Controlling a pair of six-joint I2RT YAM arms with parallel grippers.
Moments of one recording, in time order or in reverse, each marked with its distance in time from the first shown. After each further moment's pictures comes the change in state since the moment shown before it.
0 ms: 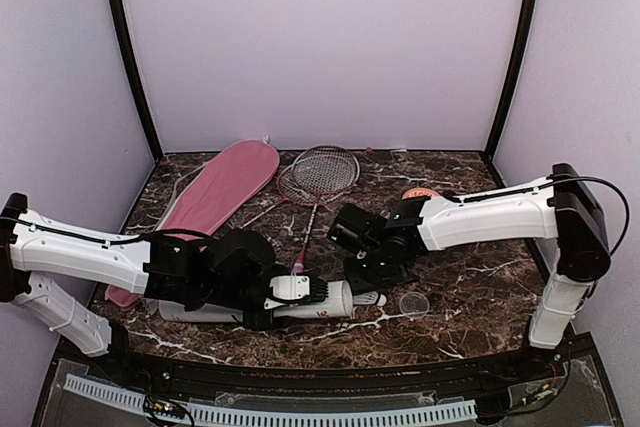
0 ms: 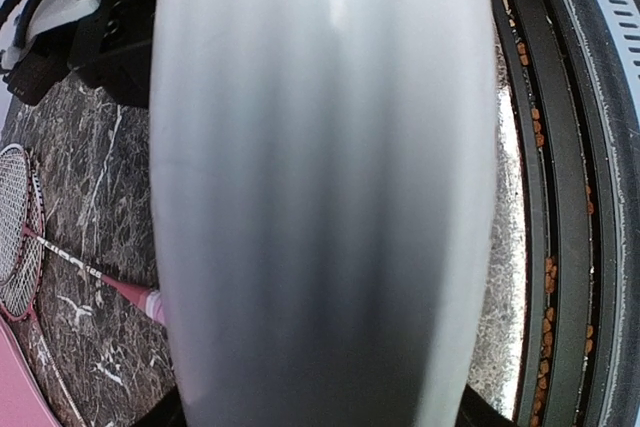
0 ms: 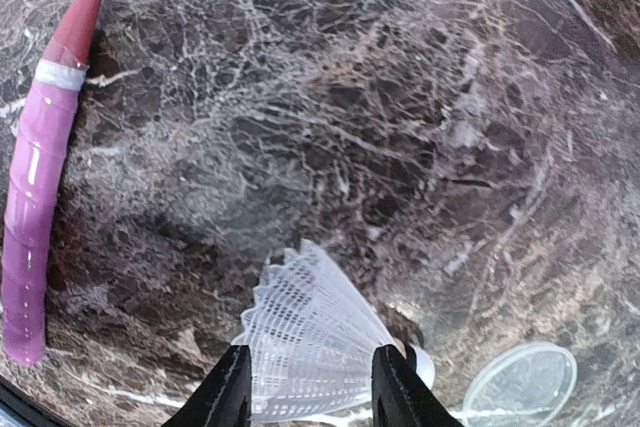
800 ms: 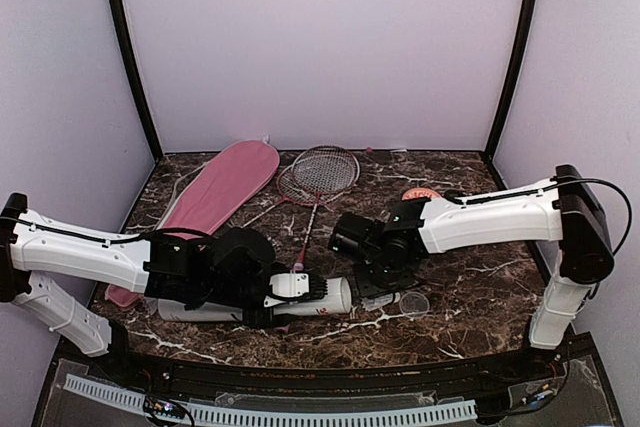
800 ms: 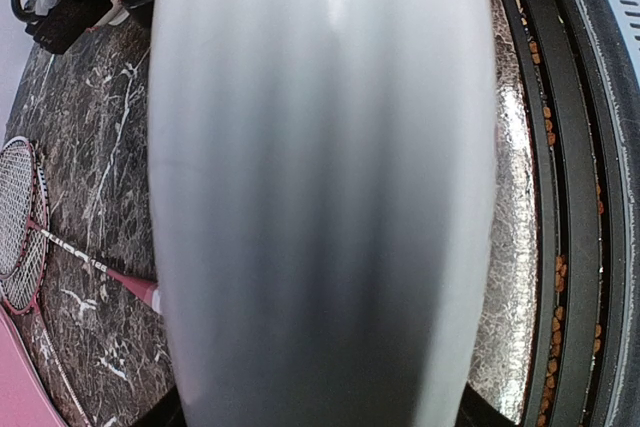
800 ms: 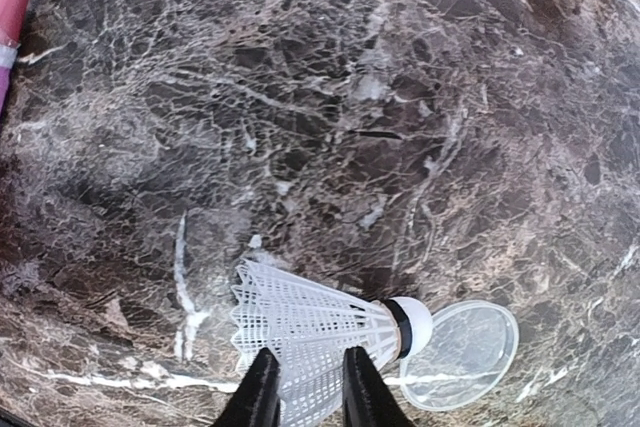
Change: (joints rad) left arm 0.001 0.000 0.000 0.000 -0.004 -0.002; right arm 0.035 -0.018 0.013 -0.166 0.106 0.042
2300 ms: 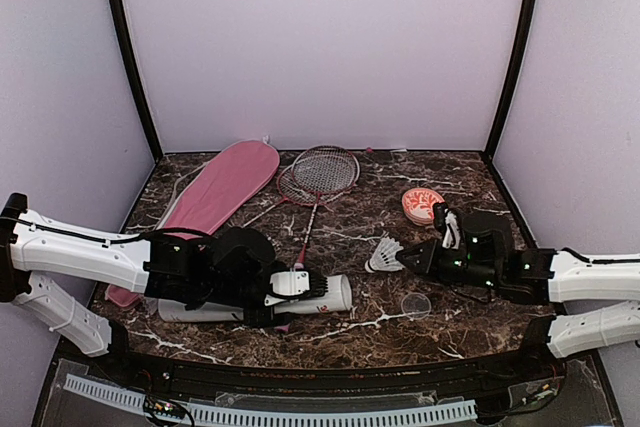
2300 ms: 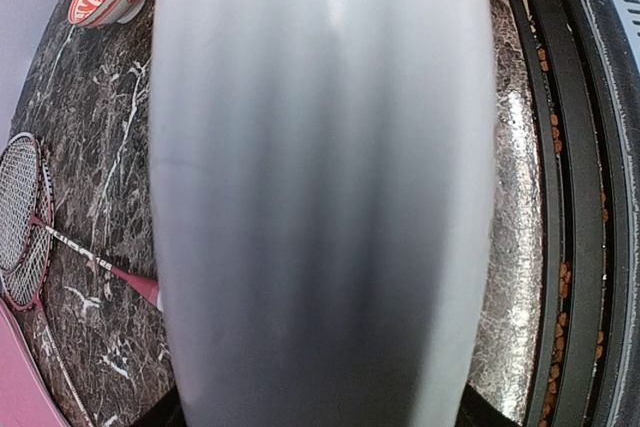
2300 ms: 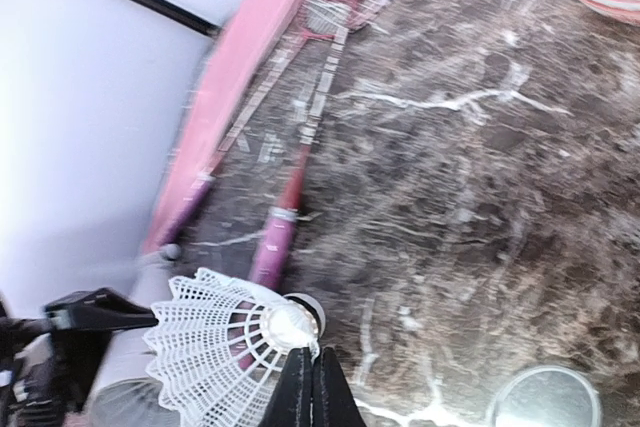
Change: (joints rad) left arm 0.000 0.000 0.000 0.010 -0.006 -0.014; right arm -0.214 -0.777 -0.800 0.928 -0.237 0.089
